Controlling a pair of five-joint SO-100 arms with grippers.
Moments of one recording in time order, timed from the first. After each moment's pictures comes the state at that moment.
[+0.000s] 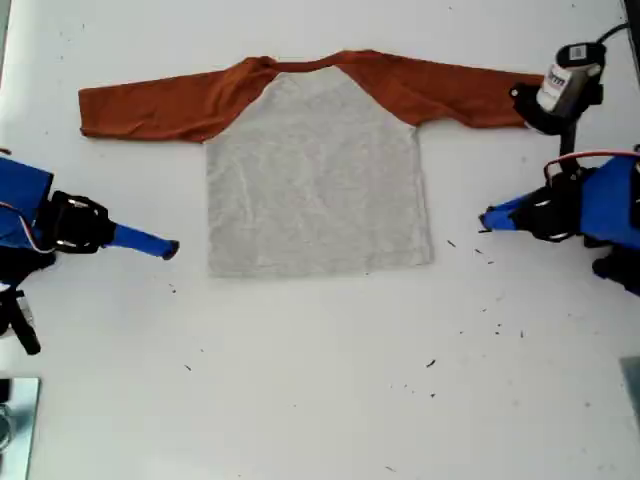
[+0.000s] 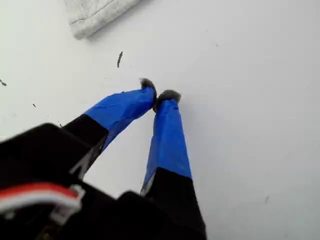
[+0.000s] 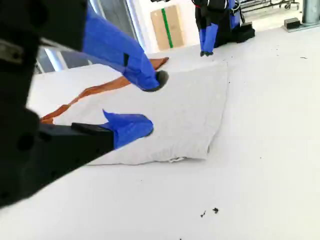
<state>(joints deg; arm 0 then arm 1) 0.5 206.0 185.5 58.6 9.8 14.3 200.1 174.8 77.6 -44.4</state>
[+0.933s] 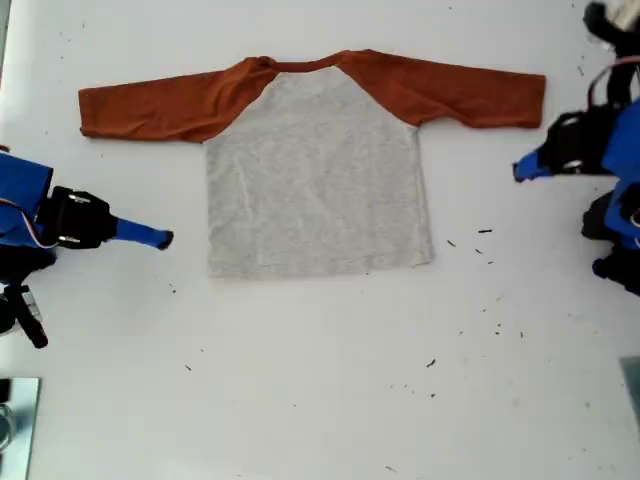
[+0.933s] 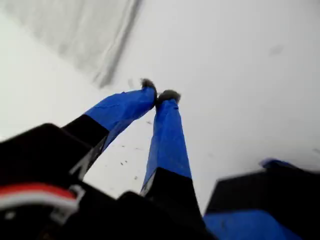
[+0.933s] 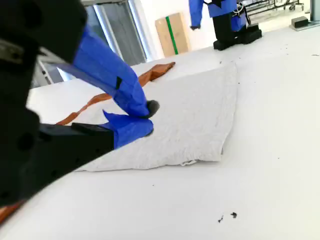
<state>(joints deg) -2.0 206.1 185.5 58.4 13.7 32.3 160.4 128.1 94.9 -27.9</state>
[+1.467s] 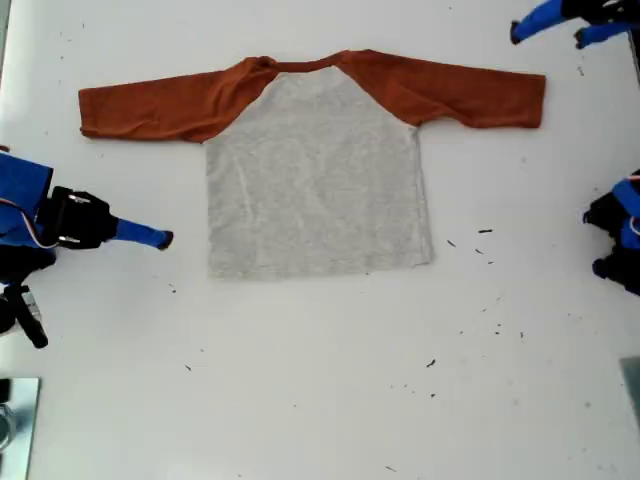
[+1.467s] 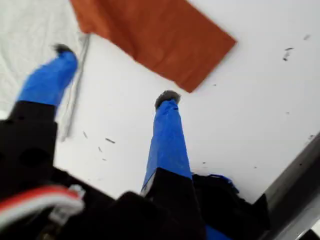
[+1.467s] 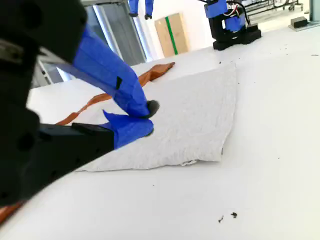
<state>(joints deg) -2.0 206.1 185.5 58.4 13.7 70.2 129.7 94.3 98.9 -59.9</state>
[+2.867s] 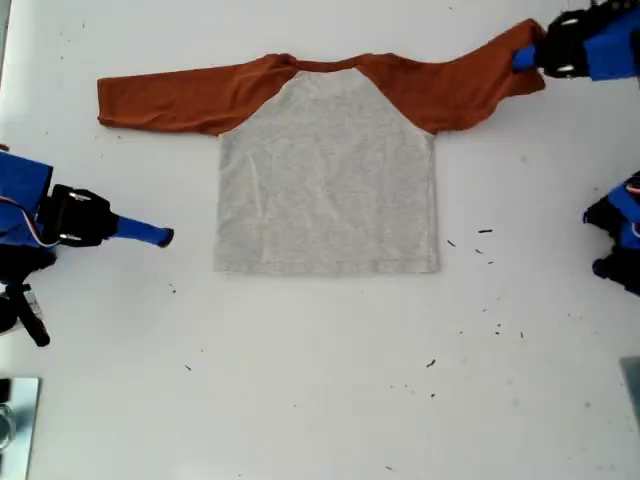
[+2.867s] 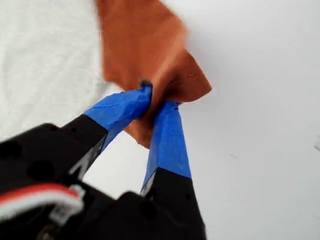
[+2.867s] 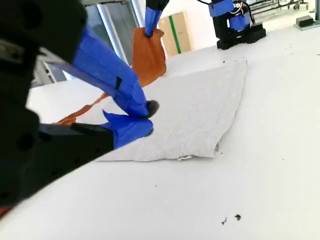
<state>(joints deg) -2.8 206.1 185.5 58.4 13.7 56.2 149.2 128.4 65.0 -59.0</state>
